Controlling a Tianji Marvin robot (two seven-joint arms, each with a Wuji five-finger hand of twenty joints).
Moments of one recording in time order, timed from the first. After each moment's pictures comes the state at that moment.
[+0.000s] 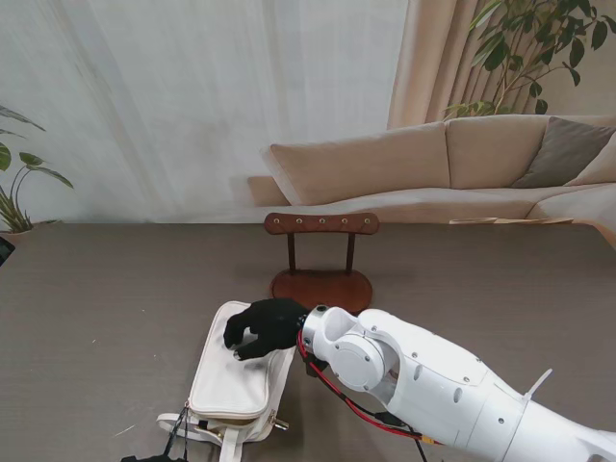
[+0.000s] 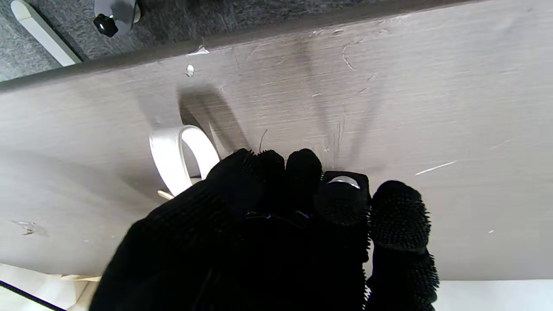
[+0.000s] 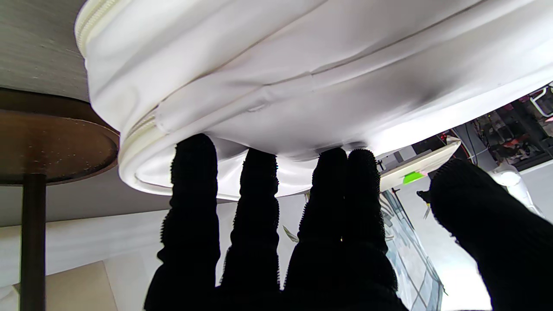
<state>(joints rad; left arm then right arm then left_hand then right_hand) 2.63 -1.07 -1.44 -2.36 1.34 0.28 -0.17 -0.98 -1.14 0.44 -1.45 -0.52 -0.05 0.15 0.99 -0.47 0.66 -0.18 0.77 0.26 0.94 0.57 1.05 0.23 0.52 1.06 1.04 0.24 0.92 1.48 0.53 0.35 1.43 0.68 0.12 -0.41 1.06 -0.10 0.51 -0.23 0.69 0.36 0.73 -0.31 0.55 0.35 0.71 -0.03 0.37 0.32 0.59 0.11 1.02 0.51</state>
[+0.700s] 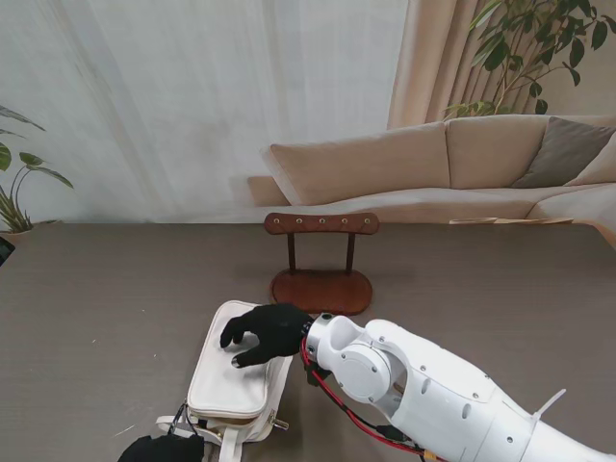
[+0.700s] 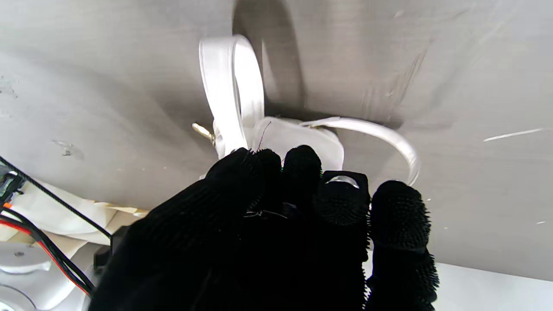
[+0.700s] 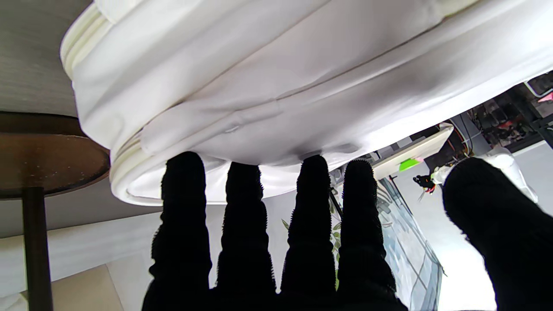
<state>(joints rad) 2.59 -1.08 -1.44 -2.35 1.17 0.21 -0.02 -1.07 -1.13 0.52 -1.51 -0.54 -0.06 0.15 0.99 -0.47 0.66 -0.18 0.77 0.24 0.94 0.57 1.09 0.21 0.54 1.06 1.04 0.23 0.92 1.48 0.53 0.35 1.43 0.68 0.12 -0.41 0.97 -0.10 0.43 -0.21 0.64 0.34 0.64 -0.17 0.52 0.33 0.66 0.10 0.23 0.28 0.40 0.21 1.01 0.51</state>
